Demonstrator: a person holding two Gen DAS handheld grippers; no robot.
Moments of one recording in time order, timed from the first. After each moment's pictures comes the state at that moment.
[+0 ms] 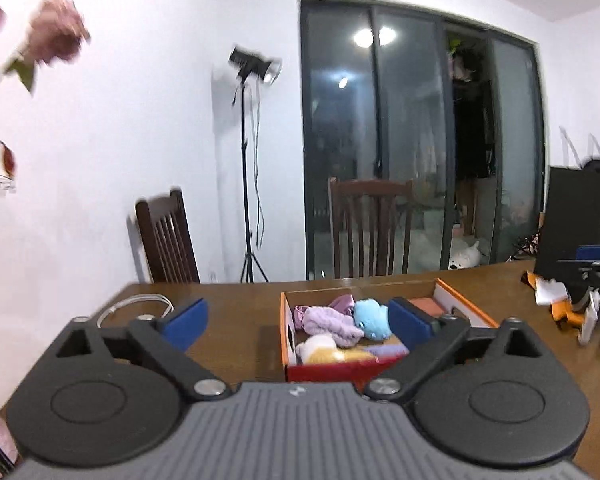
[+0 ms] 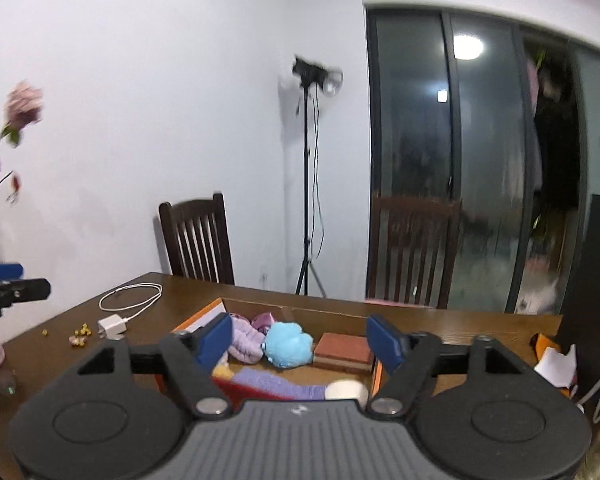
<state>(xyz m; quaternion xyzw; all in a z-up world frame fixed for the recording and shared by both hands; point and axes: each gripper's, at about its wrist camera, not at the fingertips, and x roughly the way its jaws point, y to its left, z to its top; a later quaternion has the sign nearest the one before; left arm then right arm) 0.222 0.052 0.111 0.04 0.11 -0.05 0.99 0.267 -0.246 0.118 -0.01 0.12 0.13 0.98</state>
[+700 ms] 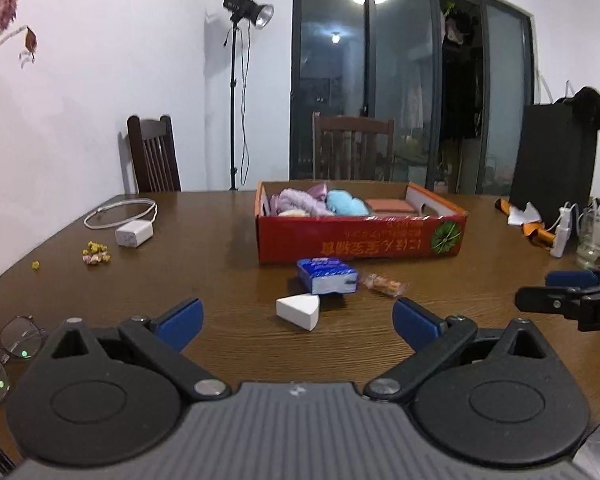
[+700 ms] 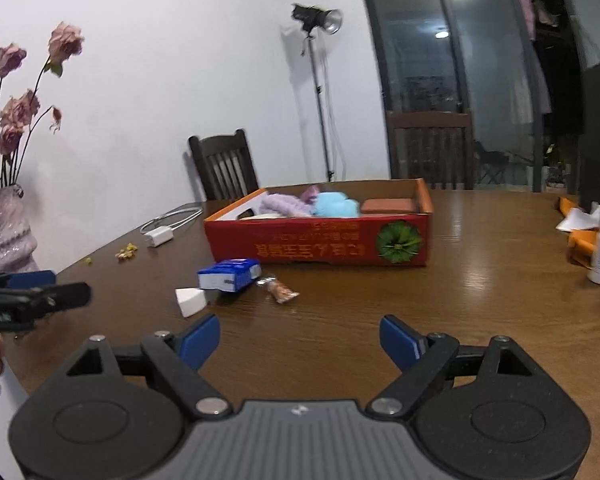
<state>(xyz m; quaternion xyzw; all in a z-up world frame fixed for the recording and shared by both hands) 0.169 0.051 0.005 0.01 0.20 -0.07 0.98 0.188 -0.210 -0.006 0.05 0.21 0.16 0.96</state>
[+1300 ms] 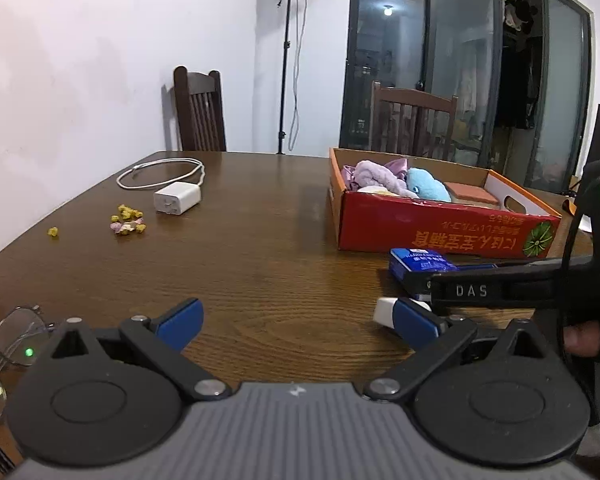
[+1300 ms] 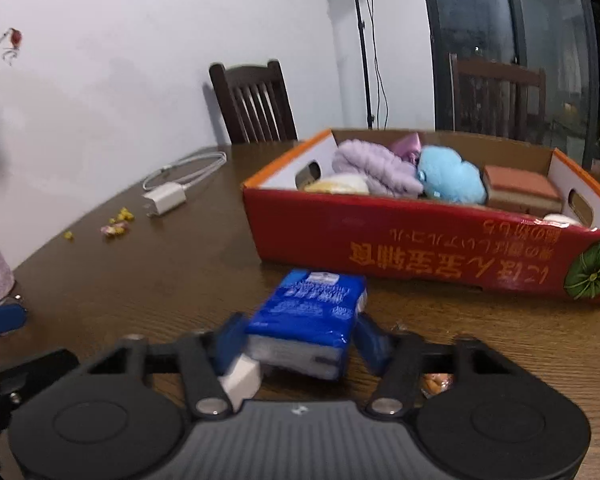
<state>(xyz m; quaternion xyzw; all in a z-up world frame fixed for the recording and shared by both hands) 0.245 0.102 -0.015 -0.02 0.25 -0.01 0.97 0.364 -0.069 -0.036 0.03 0.30 0.19 0.94</state>
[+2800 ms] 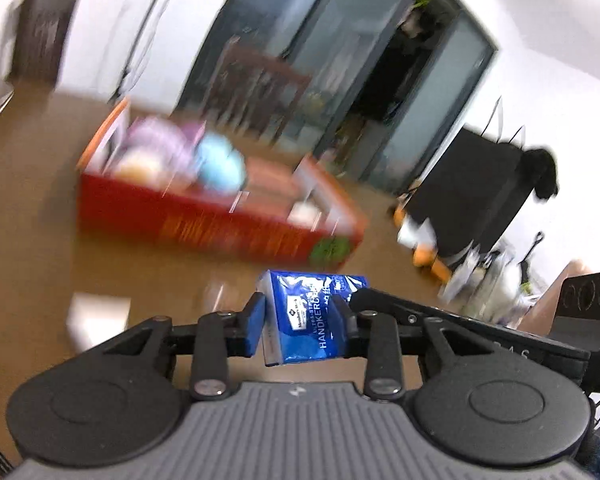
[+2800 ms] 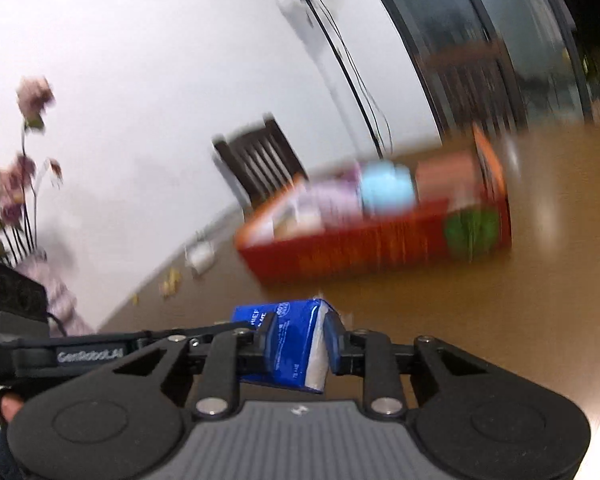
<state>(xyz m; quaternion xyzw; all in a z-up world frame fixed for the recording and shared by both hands) 0.312 0.008 0.019 -0.16 0.29 -0.27 0.90 0.292 -0.222 0.008 0.16 0.24 0.25 0.92</state>
